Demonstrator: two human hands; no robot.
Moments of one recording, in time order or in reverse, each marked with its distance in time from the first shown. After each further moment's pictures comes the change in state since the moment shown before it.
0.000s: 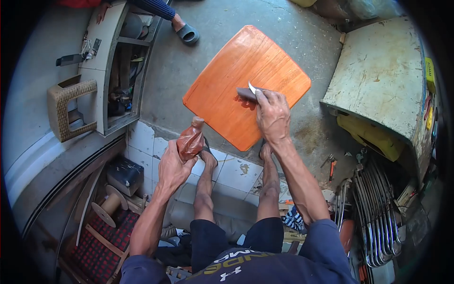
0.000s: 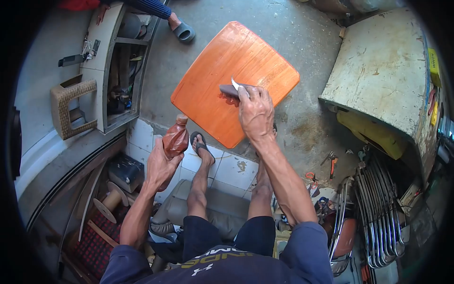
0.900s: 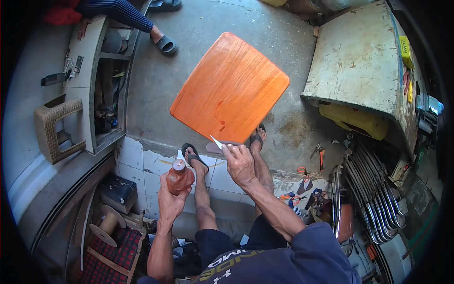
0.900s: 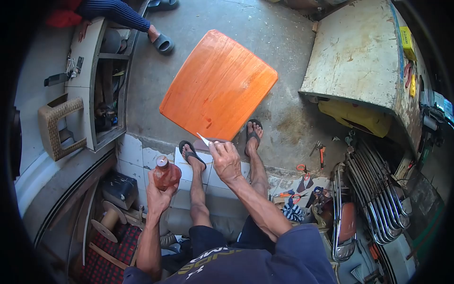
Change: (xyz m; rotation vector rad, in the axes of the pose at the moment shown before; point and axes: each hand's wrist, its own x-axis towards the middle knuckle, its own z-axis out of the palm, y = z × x) left_hand -0.073 -0.034 0.011 -0.427 -0.032 -0.104; right_hand -0.127 -0.092 0.009 0.093 -0.169 0.086
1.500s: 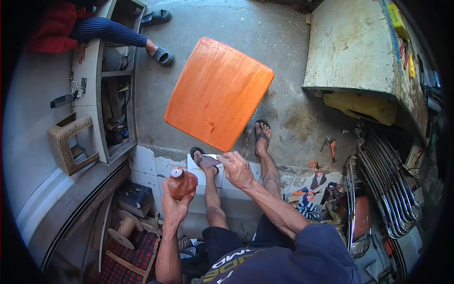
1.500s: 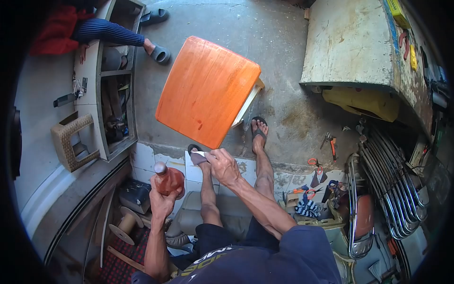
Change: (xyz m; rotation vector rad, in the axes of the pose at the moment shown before) left_hand -0.022 0.052 0.011 0.140 0.018 0.034; right_hand -0.027 0.015 -0.008 0.298 -0.072 0.080
